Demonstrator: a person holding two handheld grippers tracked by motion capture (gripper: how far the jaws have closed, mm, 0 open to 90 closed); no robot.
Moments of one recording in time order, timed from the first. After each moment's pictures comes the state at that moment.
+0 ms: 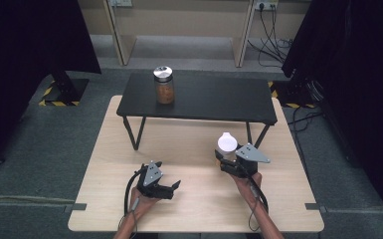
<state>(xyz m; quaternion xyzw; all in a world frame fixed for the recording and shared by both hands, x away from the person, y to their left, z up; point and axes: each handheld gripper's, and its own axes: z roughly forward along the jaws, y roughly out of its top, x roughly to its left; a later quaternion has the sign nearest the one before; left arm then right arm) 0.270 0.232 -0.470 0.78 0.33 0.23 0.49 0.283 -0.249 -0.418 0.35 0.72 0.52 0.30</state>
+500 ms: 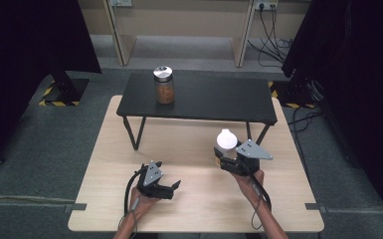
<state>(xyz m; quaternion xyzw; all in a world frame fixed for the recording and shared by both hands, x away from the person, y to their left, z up) 0.271 0.232 -0.470 0.78 0.33 0.23 0.49 0.277 -0.248 -0.384 0.33 0.73 0.52 0.30</state>
